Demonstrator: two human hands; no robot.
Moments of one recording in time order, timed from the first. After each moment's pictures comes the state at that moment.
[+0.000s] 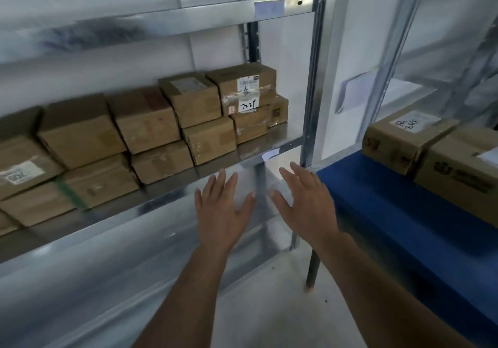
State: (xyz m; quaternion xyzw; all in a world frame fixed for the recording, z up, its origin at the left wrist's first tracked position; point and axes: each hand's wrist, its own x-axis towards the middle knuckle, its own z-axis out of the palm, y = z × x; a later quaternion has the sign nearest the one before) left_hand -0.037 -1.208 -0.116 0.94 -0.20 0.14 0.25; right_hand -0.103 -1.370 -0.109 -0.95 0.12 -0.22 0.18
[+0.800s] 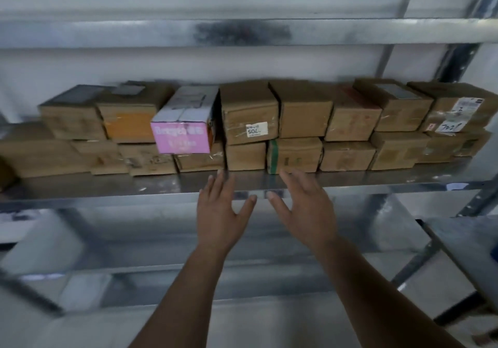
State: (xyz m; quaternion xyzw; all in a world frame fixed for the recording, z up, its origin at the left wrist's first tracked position) left_hand -0.034 -0.805 -0.105 0.93 -0.02 0.22 0.29; right_hand -0.028 -0.977 -0.084 -0.96 -0.11 -0.17 0.20
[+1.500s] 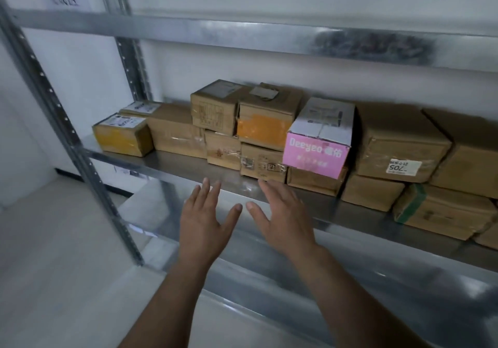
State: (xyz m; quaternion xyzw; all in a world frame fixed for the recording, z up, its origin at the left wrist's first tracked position) left_hand -0.068 -0.579 -0.117 0.91 0.20 0.27 0.23; right_hand 0.009 -0.721 -0.092 -0.89 -0.33 -0.12 0.27
